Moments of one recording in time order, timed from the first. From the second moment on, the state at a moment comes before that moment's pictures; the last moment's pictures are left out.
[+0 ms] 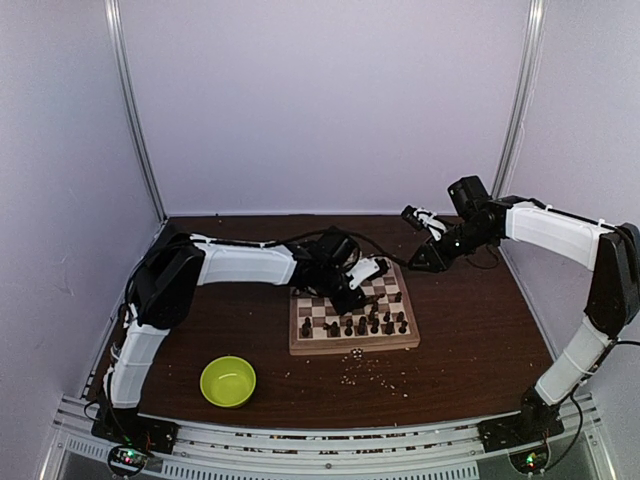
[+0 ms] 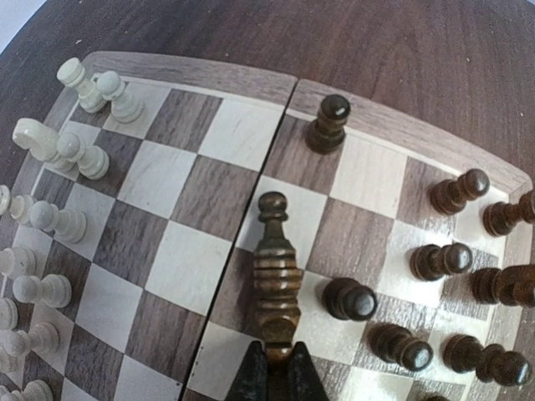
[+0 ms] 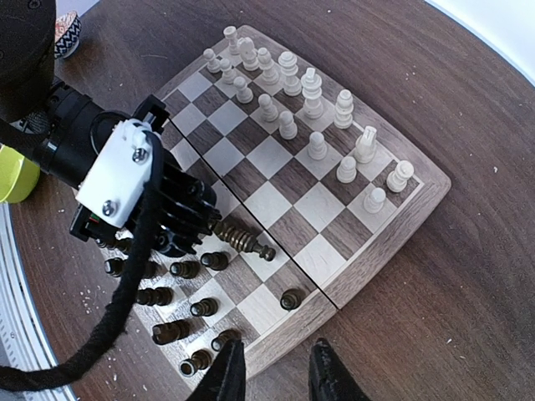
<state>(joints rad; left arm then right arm) -0.92 2.31 1.78 -0.34 0.18 0.22 0.34 1.61 1.26 -0.63 -0.48 -0.36</state>
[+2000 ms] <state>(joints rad) -0.90 1.96 1.51 -0.20 0.20 0.11 0.37 1.96 1.48 -0.57 -1.09 0.19</state>
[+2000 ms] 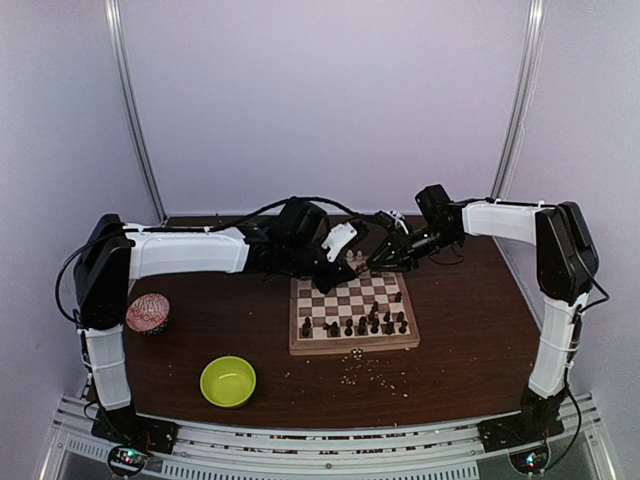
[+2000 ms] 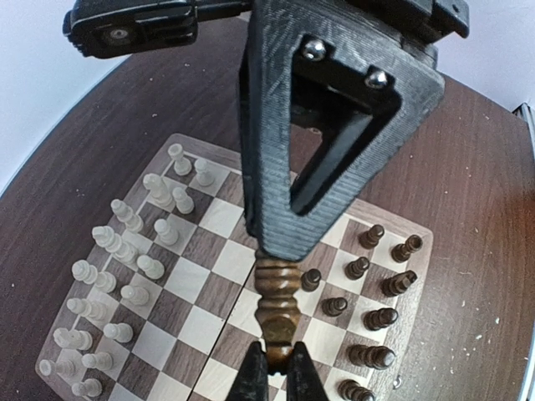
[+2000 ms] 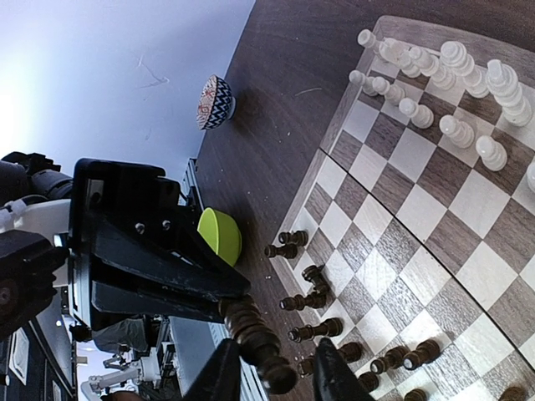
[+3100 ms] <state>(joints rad) -0.74 1.71 1.21 -0.18 0.13 -0.09 0.70 1.88 1.50 -0.77 -0.37 -0.39</state>
